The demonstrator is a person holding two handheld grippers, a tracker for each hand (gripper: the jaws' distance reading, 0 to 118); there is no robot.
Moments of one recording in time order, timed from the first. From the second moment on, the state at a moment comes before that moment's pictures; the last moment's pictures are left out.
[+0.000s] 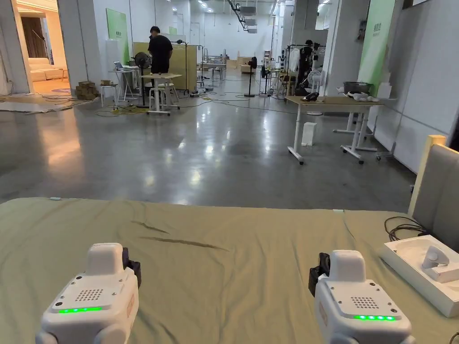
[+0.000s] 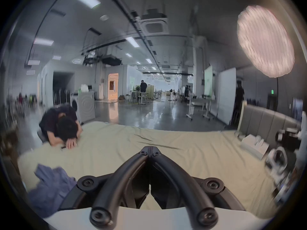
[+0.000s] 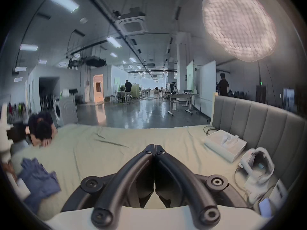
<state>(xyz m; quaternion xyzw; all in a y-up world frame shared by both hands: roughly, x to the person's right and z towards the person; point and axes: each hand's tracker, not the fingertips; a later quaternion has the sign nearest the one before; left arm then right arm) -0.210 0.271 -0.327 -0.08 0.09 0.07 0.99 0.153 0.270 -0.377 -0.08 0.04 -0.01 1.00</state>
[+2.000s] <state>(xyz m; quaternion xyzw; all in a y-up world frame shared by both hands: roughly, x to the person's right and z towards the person) -0.471 0.100 -0.210 -0.54 0.21 0.10 0.81 0.011 0.196 -0.373 -0.21 0.16 0.07 0.96</state>
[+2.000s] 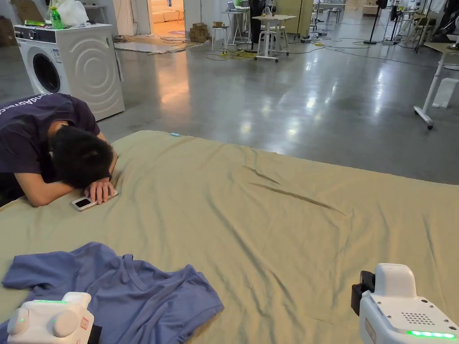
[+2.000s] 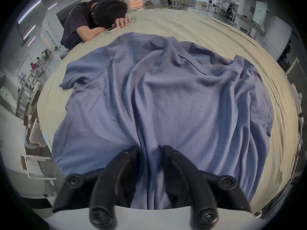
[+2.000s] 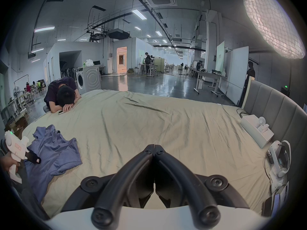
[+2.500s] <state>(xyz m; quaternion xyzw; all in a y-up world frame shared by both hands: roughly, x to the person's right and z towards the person) -0.464 0.173 -0.180 -0.37 0.19 0.16 0.89 0.021 0.198 -0.371 -0.21 0.16 0.06 0.96</state>
